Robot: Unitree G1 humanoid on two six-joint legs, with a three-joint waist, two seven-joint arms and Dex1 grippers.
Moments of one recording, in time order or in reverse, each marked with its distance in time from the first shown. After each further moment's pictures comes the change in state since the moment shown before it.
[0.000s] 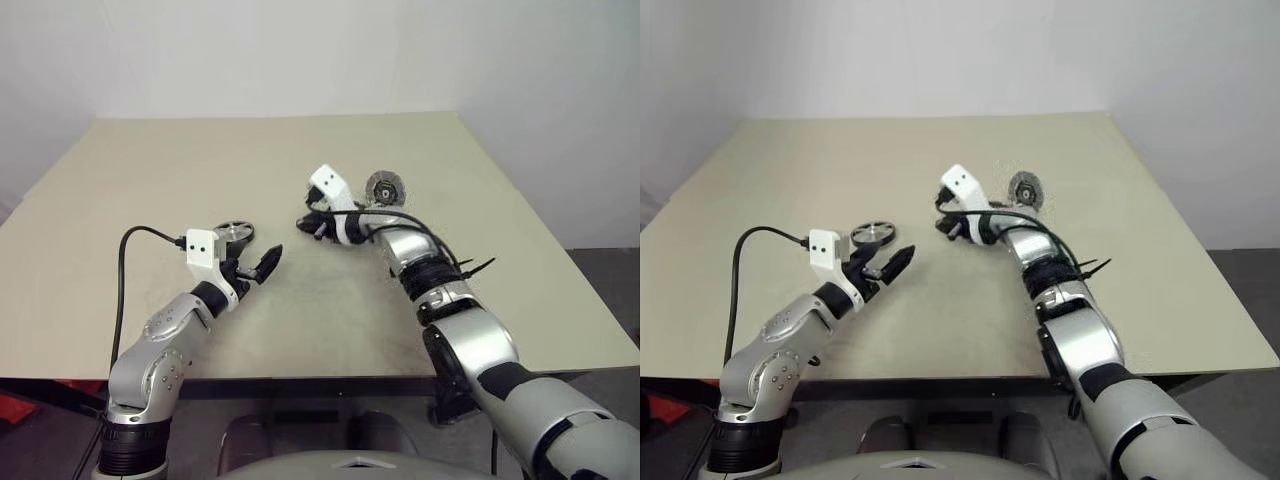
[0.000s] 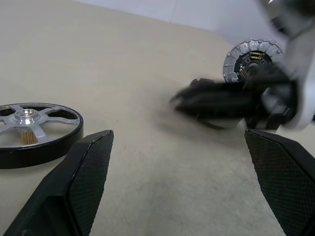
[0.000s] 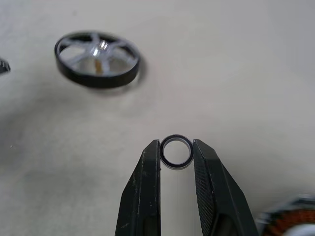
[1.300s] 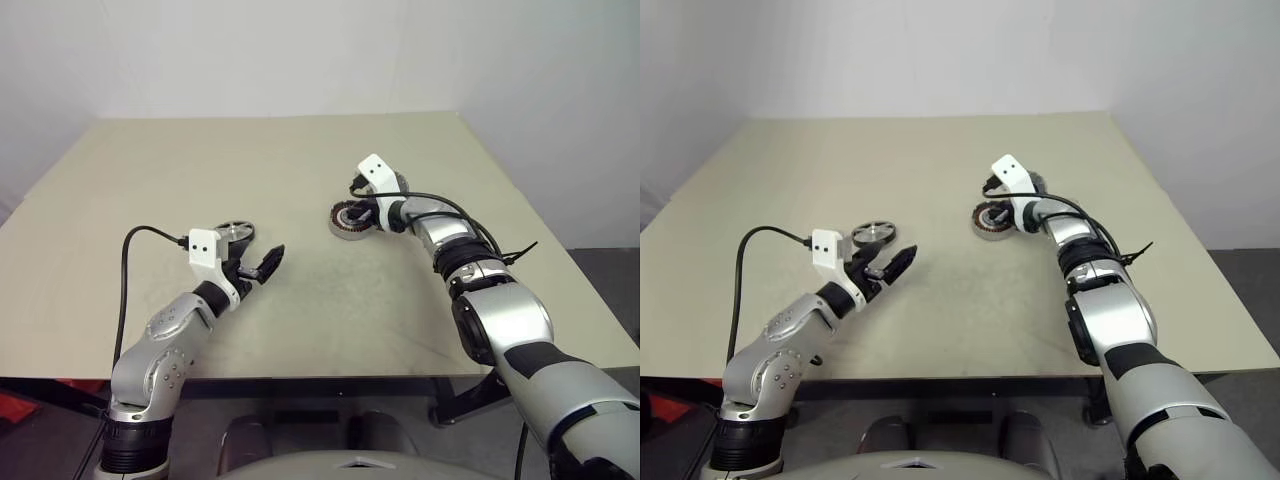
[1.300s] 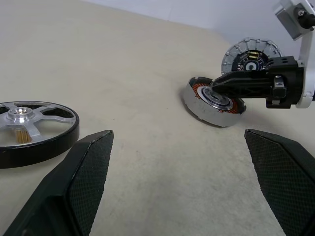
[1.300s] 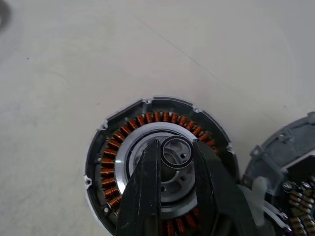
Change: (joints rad) left arm -0.006 -0.004 -0.005 0.011 0.000 -0.001 -0.007; right arm -0.112 -0.144 -0.031 0.347 -0.024 -0.154 -0.100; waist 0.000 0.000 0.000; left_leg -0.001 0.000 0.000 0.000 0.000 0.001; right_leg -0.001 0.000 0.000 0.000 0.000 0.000
